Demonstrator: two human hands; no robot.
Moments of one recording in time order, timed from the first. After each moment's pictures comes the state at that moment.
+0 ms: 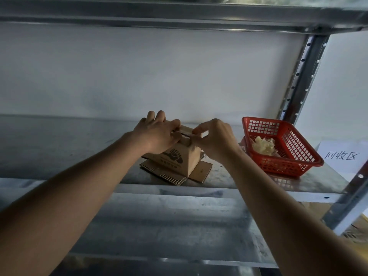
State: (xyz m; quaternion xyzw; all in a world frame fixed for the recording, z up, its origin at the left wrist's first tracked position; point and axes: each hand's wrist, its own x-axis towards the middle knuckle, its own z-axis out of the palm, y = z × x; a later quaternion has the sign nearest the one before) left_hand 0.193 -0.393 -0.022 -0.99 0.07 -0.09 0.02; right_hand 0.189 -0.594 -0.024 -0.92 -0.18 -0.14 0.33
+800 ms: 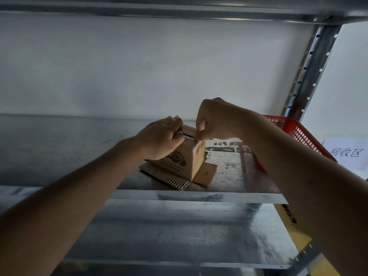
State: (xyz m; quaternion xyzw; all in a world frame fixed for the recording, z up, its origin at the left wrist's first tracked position) left_hand 0.209 -0.387 -0.042 -0.98 0.15 -0.08 -0.07; right_hand 0.213 -0.588 0.037 -0.95 -0.31 -0.01 0.10
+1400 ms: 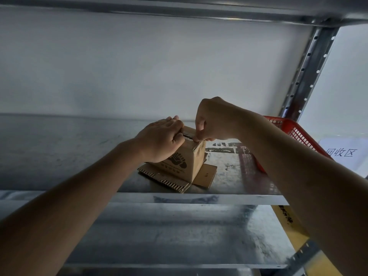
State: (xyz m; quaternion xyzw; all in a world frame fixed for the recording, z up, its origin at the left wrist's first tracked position) left_hand 0.206 -0.386 -0.045 -0.98 0.16 -0.09 -0.09; right_hand 0.214 -0.579 0.039 -0.96 -0.28 -0.02 0.08
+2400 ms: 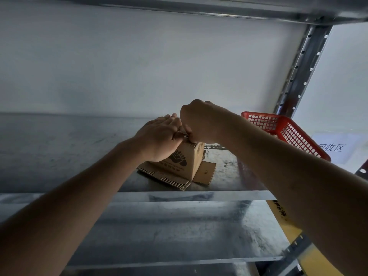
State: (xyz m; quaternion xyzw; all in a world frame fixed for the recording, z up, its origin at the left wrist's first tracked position) left_hand 0.198 -0.392 -0.035 -0.98 0.15 -0.06 -0.07; right_hand 0.202 -0.546 0.027 -0.93 -0.33 -0.12 -0.08
